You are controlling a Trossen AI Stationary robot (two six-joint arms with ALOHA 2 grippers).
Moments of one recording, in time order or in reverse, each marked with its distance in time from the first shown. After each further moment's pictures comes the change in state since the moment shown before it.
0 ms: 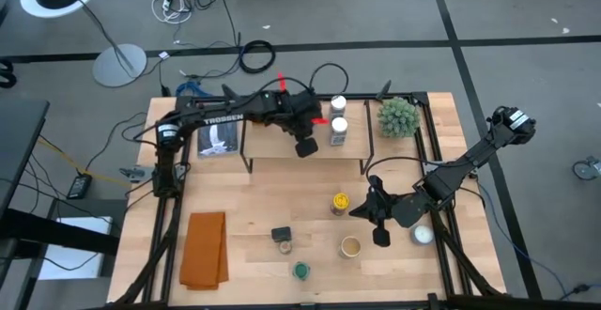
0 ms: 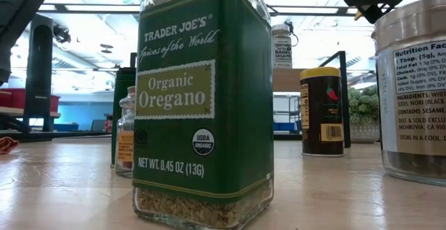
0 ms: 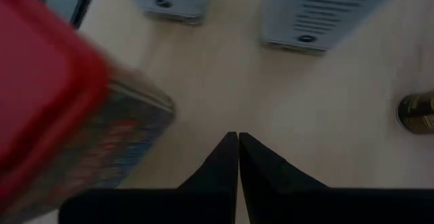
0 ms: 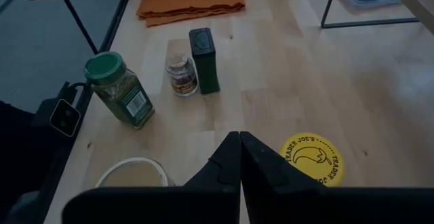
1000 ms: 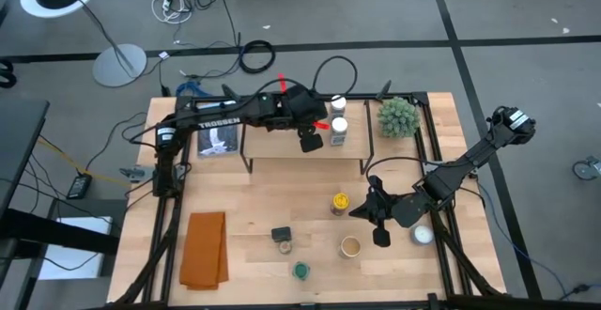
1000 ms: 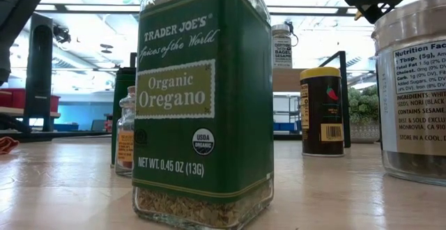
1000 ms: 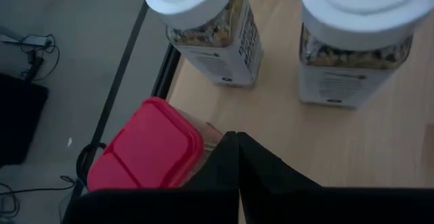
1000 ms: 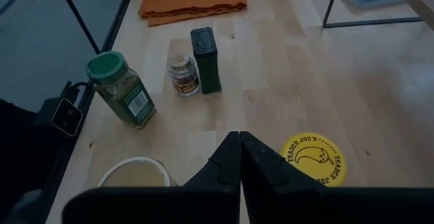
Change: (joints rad) left arm -0.039 0.003 0.114 0.020 -0.252 0.081; right arm 0.000 0.000 0.000 0.002 -0.006 0.000
